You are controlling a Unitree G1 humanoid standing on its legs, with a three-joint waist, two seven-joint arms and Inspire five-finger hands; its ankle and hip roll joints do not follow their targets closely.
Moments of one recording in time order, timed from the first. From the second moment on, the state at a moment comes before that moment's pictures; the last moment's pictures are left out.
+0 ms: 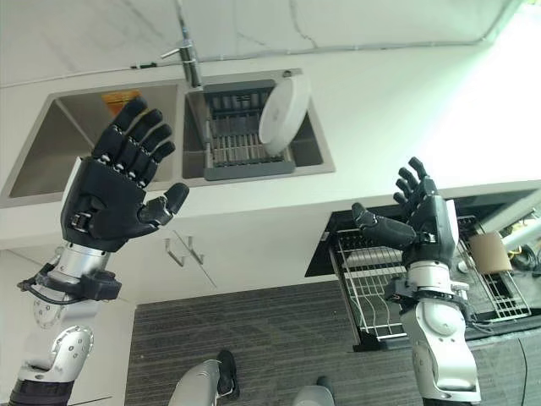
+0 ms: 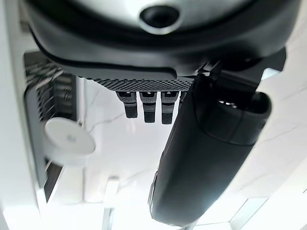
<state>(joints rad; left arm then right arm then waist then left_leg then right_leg) -0.08 0.49 0.08 -0.30 -0.70 -0.24 -0.25 0.02 -0.46 -0.21 -0.28 0.40 0.01 -0.21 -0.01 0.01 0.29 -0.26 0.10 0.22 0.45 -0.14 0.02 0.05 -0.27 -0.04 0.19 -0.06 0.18</state>
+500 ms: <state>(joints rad) -0.11 0.48 0.08 -0.31 -0.69 -0.21 -0.29 0.00 -0.40 -0.15 -0.29 0.41 -0.09 -0.17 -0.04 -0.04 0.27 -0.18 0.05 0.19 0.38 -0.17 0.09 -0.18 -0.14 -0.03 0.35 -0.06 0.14</state>
